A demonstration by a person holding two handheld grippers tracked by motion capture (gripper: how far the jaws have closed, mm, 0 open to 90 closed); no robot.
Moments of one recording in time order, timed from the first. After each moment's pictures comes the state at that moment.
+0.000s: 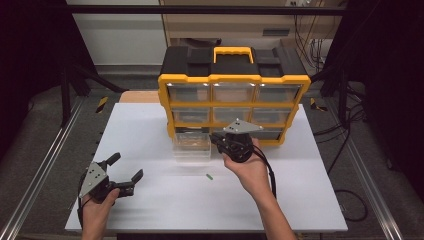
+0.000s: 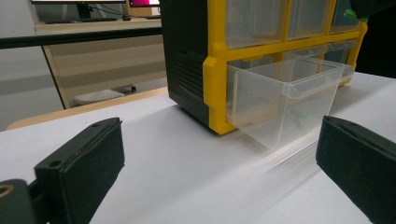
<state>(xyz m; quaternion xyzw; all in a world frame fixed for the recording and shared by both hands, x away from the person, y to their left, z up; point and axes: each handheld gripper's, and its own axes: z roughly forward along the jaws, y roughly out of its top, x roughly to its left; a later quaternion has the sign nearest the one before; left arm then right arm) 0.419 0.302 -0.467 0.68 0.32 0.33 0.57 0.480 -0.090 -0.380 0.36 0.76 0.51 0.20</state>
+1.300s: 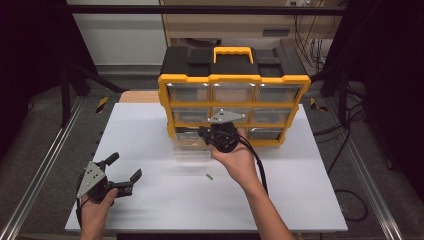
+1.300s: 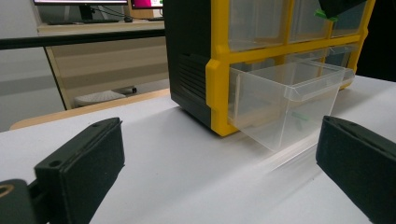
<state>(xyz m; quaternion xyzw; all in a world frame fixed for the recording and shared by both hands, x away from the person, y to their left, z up) 0.418 0.305 -0.466 0.68 0.32 0.33 0.57 0.503 -0.057 -0.369 0.34 0.78 0.50 0.19</state>
